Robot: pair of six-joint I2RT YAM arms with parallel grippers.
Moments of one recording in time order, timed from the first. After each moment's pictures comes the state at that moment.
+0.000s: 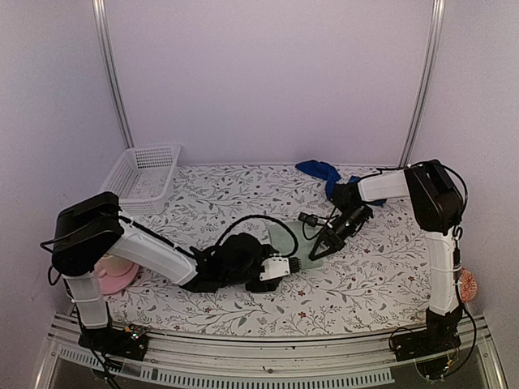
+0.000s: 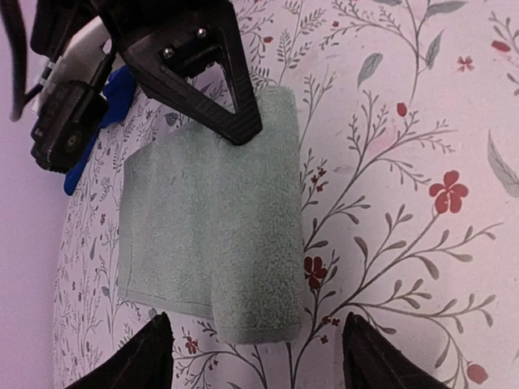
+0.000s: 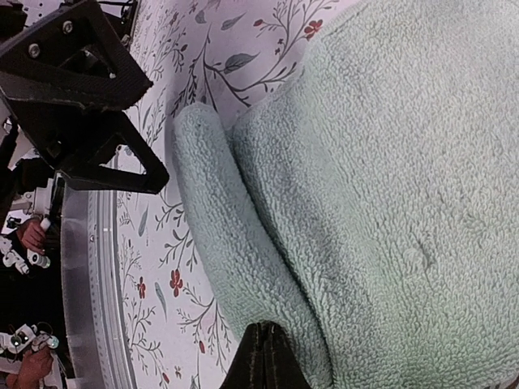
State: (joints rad) left arm -1.13 1.89 0.88 0.41 -0.21 0.64; right arm 0.44 2.20 1.46 -0.95 -0.90 -0.74
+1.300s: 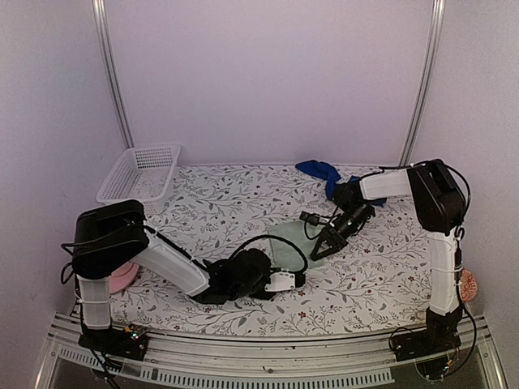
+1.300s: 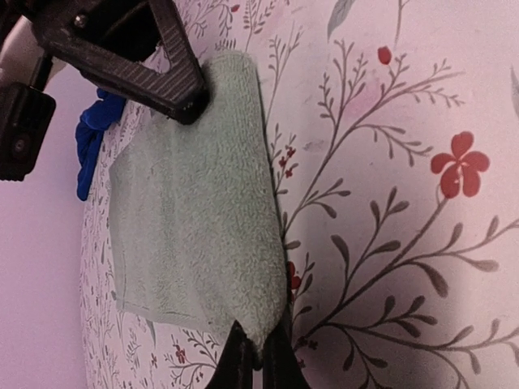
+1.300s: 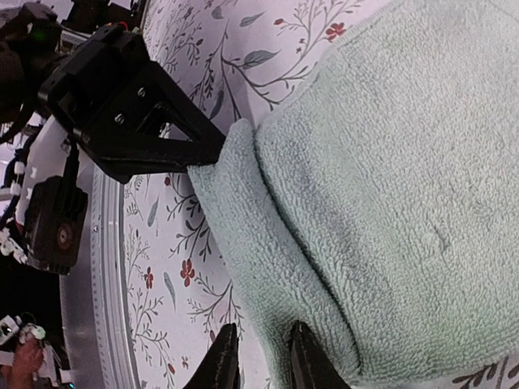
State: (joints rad) left arm -1.18 2.02 0.89 0.52 -0.37 0.78; right arm 0.43 2.20 1.47 -1.00 -0.93 -0.77
